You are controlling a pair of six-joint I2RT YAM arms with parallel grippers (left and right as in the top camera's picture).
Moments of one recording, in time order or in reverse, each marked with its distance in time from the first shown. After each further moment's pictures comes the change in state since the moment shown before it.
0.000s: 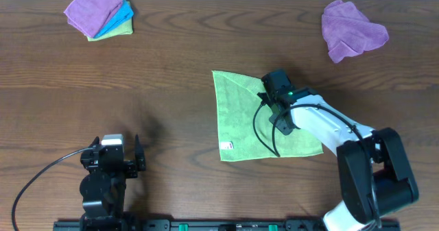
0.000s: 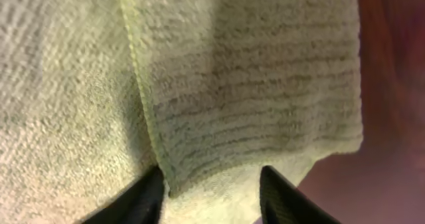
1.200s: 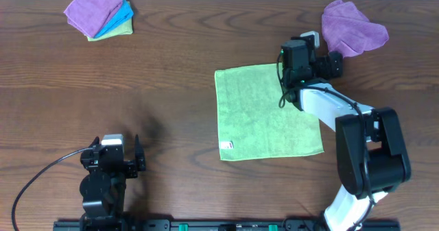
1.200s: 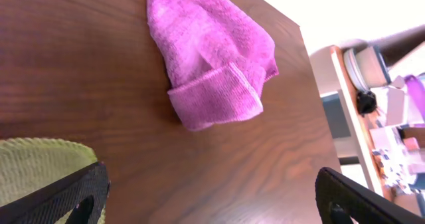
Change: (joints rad) left arm 0.000 0.000 0.000 0.000 0.000 0.000; right arm -0.146 0.142 0.068 0.731 0.507 0.179
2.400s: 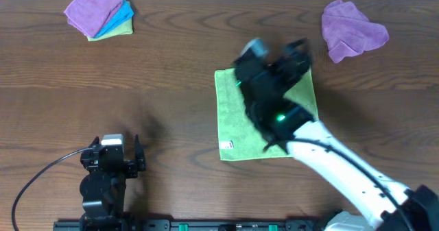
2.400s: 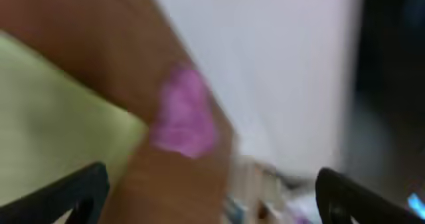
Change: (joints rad) left arm 0.000 0.000 0.000 0.000 0.000 0.000; right arm 0.476 -0.431 0.018 -0.356 0.105 -0.412
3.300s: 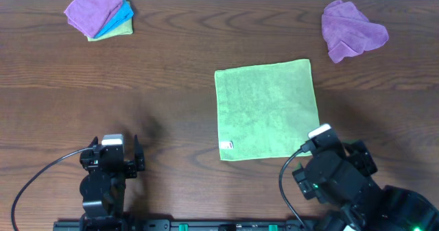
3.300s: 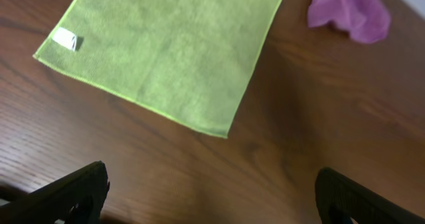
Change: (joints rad) left arm 0.000 0.000 0.000 0.000 -0.013 0.022; right arm 0.175 -0.689 0.041 -1.139 -0.497 0.886
